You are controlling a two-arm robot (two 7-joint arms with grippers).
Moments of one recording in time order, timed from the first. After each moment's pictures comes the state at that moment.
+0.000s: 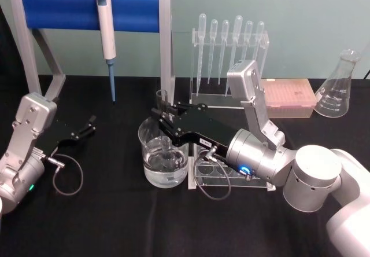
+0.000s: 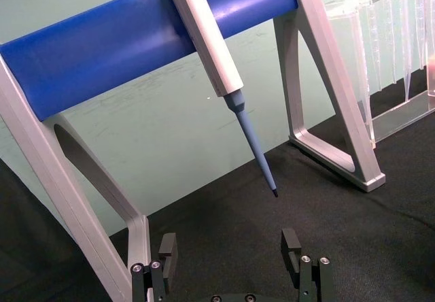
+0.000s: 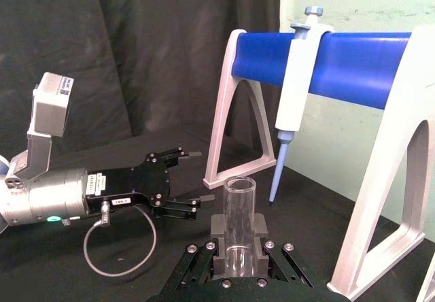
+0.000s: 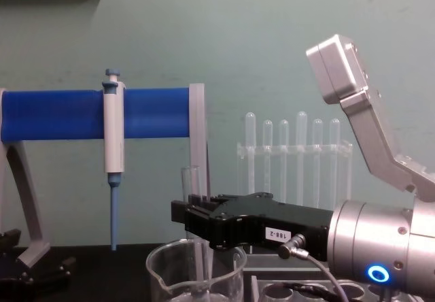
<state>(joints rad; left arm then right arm) -0.20 0.60 0.45 -1.41 -0.25 -0.12 0.03 0.39 0.30 -0.57 -1.41 0.42 0.03 0.49</state>
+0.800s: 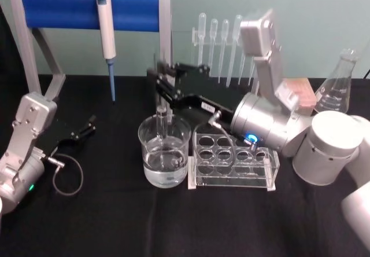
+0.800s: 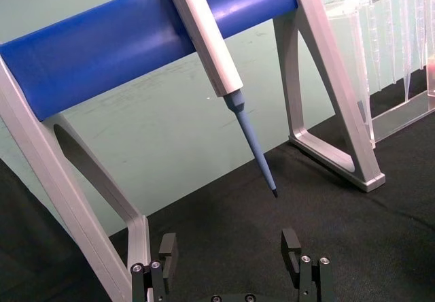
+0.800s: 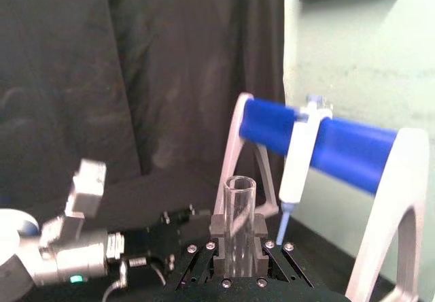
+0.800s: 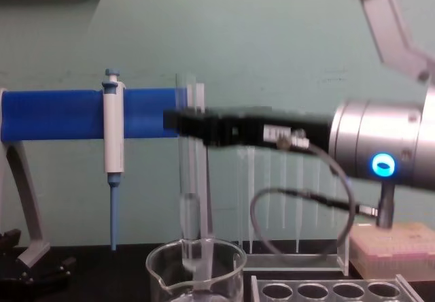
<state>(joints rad) -0.20 0.60 0.45 -1.41 -0.25 -0.12 0.03 0.42 0.32 -0.53 -1.60 0.47 0.15 0.46</state>
